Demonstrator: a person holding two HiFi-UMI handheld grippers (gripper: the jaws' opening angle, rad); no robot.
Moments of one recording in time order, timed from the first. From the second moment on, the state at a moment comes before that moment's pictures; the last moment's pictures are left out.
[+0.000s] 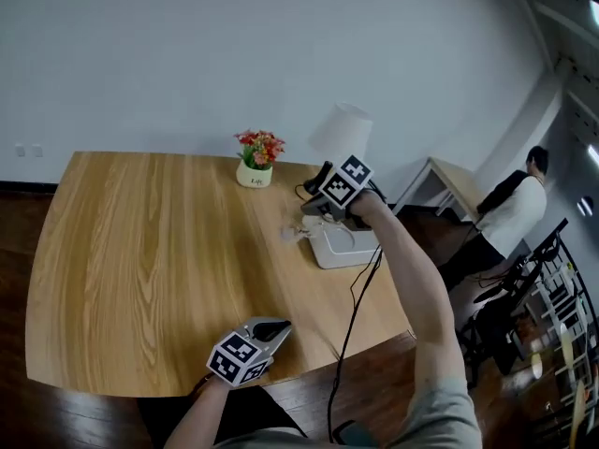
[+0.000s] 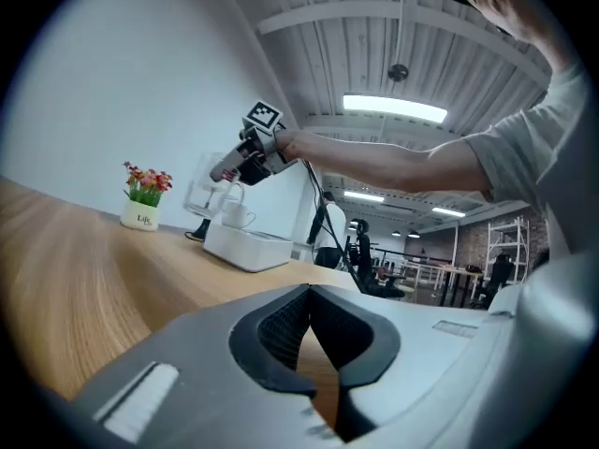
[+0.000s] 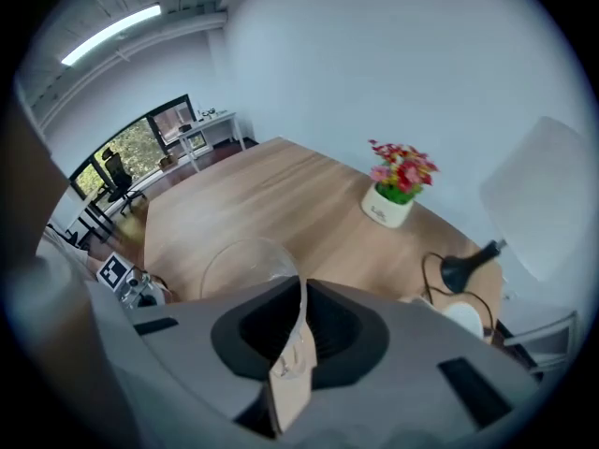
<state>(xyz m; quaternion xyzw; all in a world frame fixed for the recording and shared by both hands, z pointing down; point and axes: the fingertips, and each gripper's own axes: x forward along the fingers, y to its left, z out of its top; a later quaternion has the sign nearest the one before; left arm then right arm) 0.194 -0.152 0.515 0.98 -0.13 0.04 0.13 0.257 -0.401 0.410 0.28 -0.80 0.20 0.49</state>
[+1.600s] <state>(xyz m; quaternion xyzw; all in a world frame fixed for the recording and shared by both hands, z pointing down) 0.194 -0.163 0.520 0.98 -0.14 0.03 0.14 0.442 -0.388 0.343 0.44 -0.78 0.13 0.42</state>
